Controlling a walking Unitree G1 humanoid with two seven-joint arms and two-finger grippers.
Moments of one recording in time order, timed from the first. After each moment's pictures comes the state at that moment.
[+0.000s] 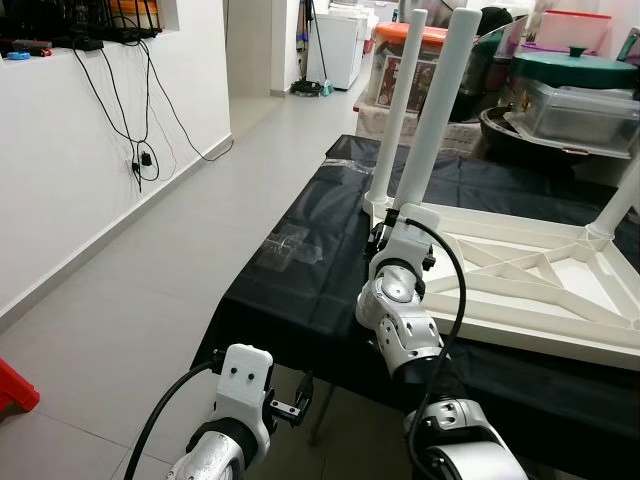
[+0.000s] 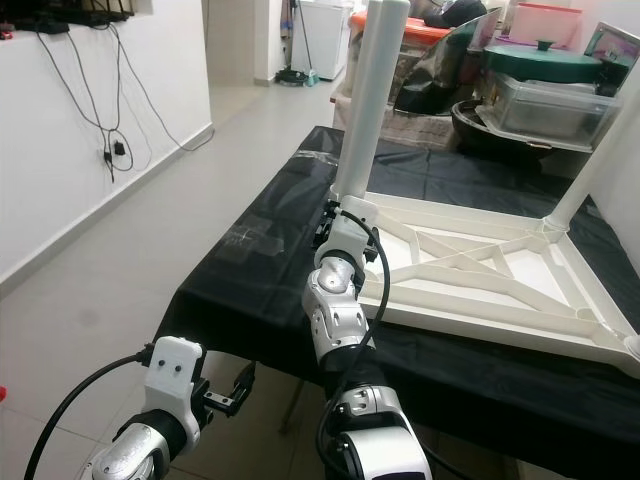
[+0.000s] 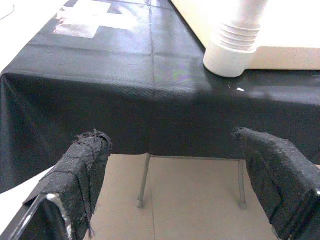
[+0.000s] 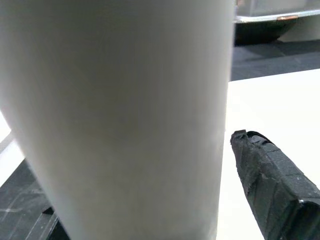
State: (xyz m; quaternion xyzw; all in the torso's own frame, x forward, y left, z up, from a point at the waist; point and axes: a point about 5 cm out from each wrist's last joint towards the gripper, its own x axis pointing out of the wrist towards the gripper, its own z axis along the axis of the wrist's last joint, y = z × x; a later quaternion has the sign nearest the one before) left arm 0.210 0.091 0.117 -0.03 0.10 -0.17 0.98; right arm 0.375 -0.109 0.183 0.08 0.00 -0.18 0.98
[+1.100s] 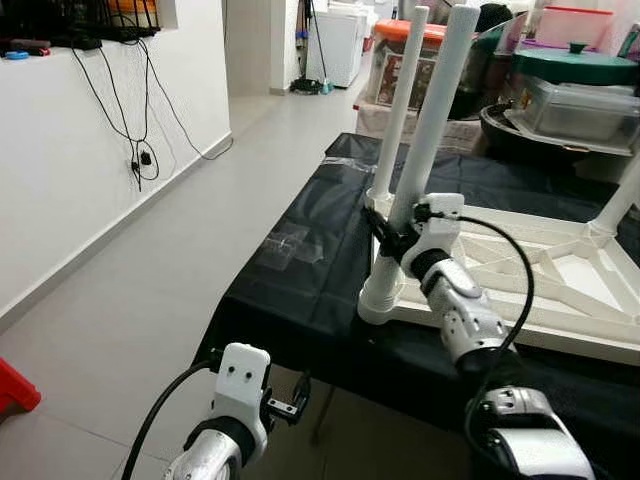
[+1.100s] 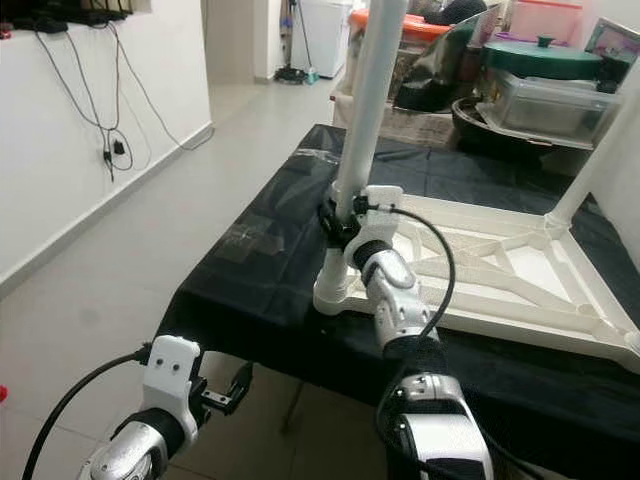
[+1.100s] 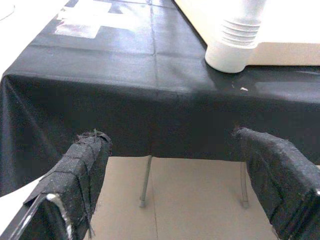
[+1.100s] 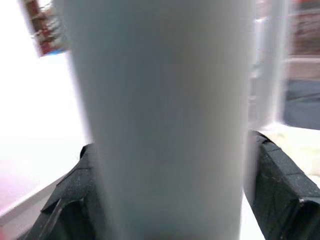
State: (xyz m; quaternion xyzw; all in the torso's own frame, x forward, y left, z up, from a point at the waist) left arm 0.212 0.094 0.118 -0.02 0.10 -0.17 0.98; right arm 0.389 -0.157 0.195 0.07 -0.05 0.19 0.98
